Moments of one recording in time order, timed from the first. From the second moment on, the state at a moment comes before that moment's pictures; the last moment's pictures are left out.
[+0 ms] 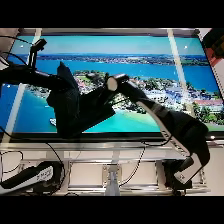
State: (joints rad) left arm 0.05 -1.23 1.34 0.89 -1.42 -1.03; right arm 0.68 -1.77 1.70 -1.21 1.21 1.50
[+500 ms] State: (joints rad) left arm -0.21 -1.38 1.34 0.76 -1.38 -1.03; right arm 0.40 -1.57 1.70 -1.34 1.28 1.49
